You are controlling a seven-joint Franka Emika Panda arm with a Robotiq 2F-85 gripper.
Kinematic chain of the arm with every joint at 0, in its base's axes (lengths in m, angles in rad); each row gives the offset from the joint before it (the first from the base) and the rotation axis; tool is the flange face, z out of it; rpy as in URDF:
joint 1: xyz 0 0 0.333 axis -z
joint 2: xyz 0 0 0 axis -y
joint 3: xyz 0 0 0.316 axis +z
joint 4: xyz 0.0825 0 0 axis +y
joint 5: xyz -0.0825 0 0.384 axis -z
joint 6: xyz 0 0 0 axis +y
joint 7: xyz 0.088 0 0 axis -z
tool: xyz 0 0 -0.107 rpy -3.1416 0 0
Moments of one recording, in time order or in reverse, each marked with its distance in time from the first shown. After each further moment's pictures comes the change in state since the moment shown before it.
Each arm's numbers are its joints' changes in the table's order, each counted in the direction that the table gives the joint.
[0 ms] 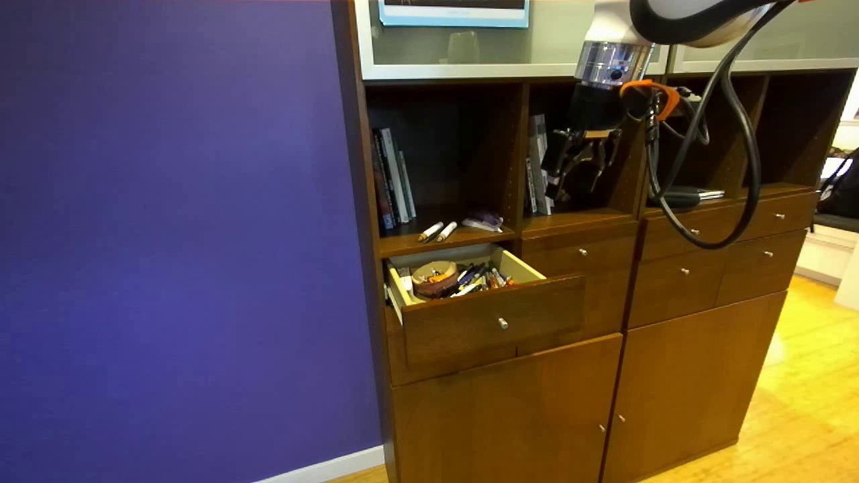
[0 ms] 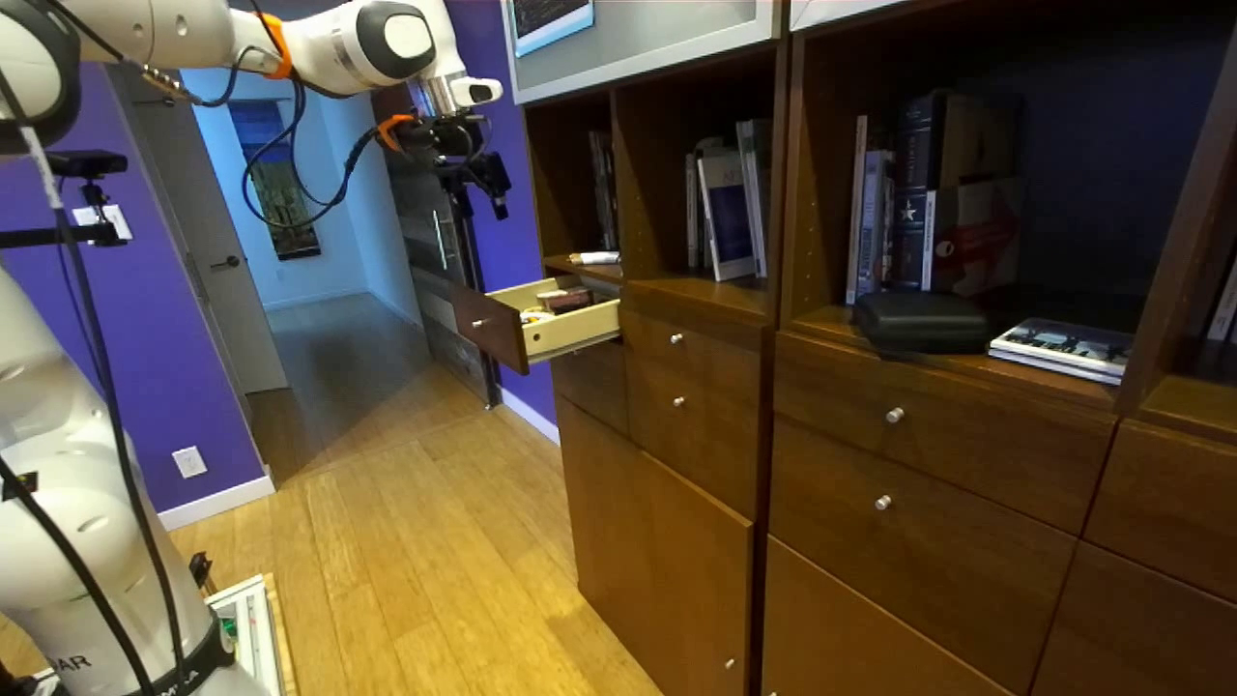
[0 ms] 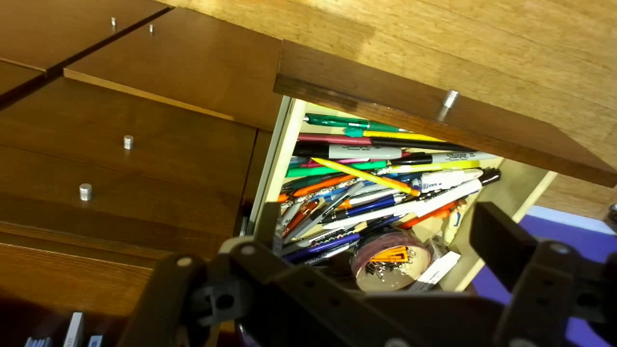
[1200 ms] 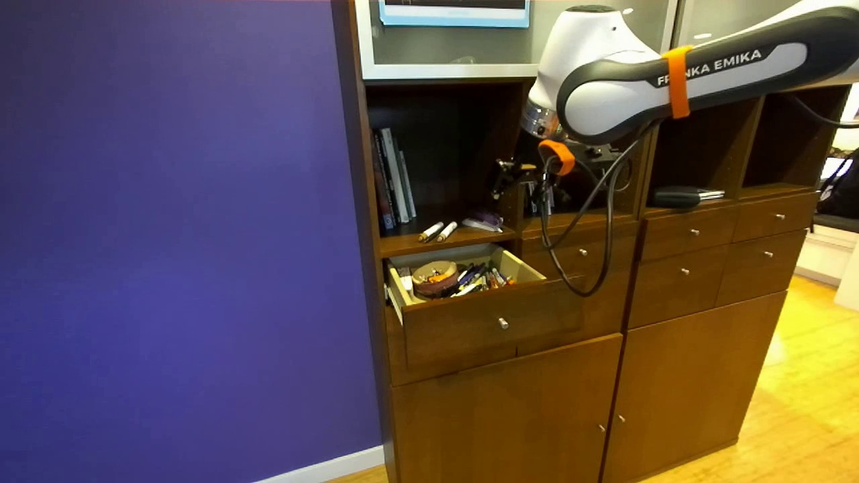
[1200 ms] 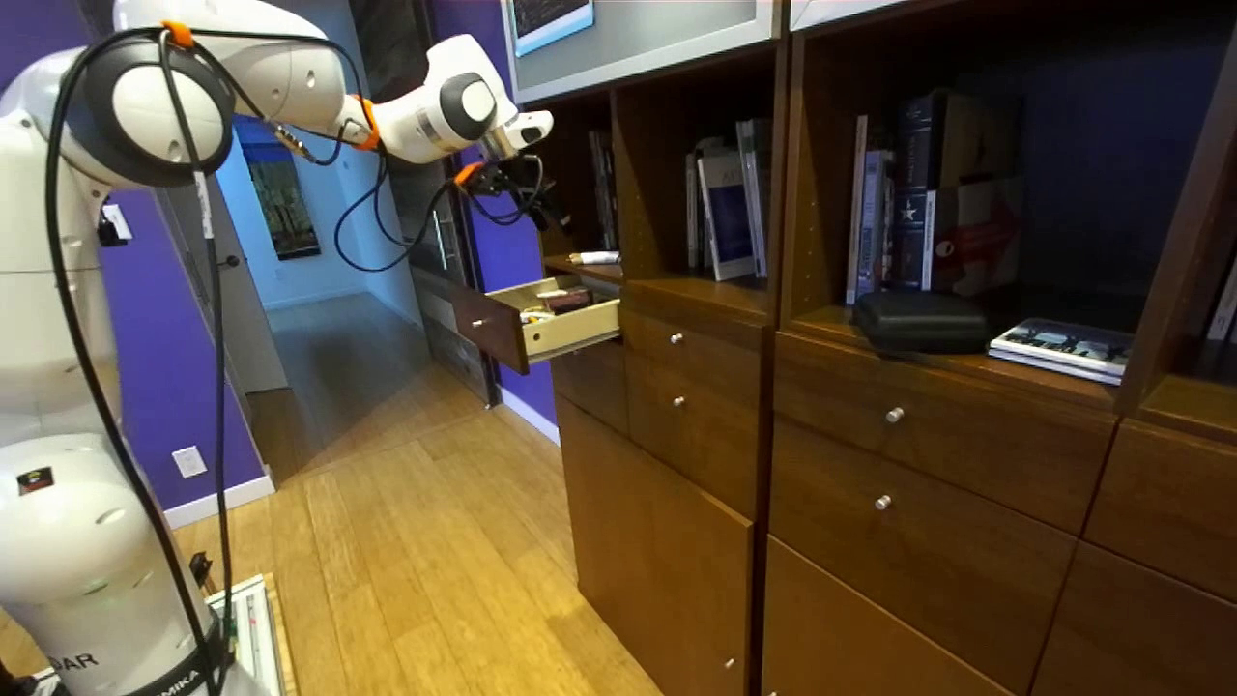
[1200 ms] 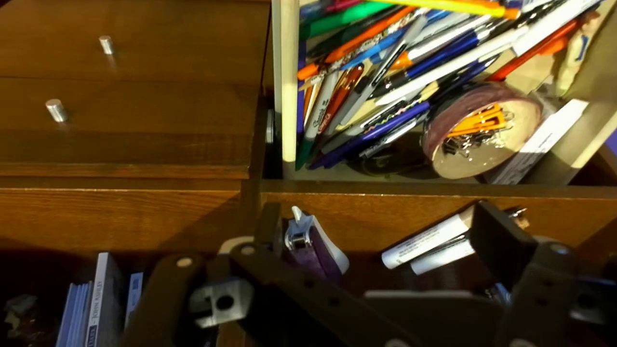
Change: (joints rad) arm -0.074 -0.277 -0.066 -0.123 0.262 -0.350 0.349
